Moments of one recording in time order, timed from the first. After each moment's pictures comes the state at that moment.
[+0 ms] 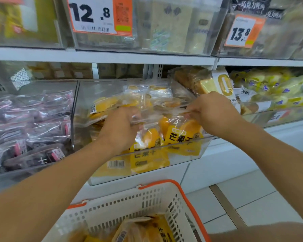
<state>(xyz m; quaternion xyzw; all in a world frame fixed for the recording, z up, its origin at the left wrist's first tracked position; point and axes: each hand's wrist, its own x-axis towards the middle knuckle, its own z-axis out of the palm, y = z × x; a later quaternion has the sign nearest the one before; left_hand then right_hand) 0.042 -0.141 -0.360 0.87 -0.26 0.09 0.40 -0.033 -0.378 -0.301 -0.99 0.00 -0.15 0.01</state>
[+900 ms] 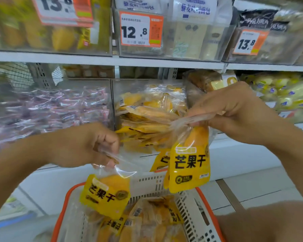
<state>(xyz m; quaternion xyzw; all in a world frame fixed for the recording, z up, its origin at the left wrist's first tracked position) -0.047 0.026 -0.303 0.82 -0.40 -0.24 0.33 -0.137 -0.295 -0.244 -0.89 -0.36 -0.17 0.23</state>
